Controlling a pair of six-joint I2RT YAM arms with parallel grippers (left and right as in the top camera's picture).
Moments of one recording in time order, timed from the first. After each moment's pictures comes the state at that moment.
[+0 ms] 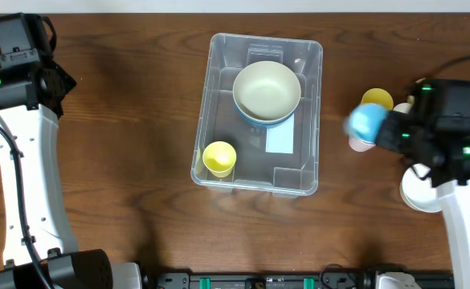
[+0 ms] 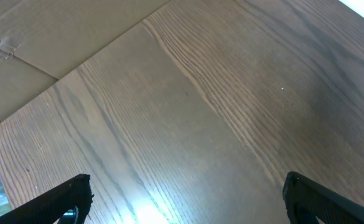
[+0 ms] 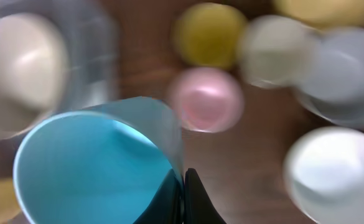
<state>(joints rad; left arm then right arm) 0.23 1.57 1.70 -1.15 -0.53 -0.51 0.03 1.21 1.24 -1.01 -0.05 0.31</state>
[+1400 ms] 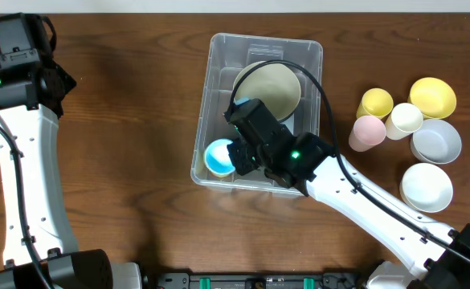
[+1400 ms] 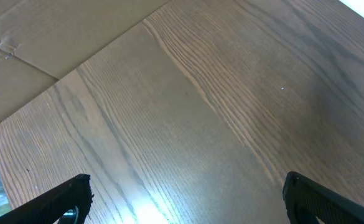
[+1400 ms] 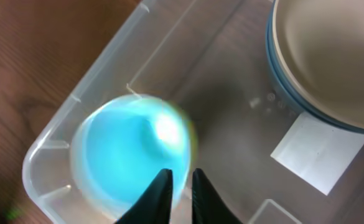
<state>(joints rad) 0.23 1.57 1.70 -1.15 -0.53 -0.51 0.80 1.55 1.25 -0.66 0.02 0.34</state>
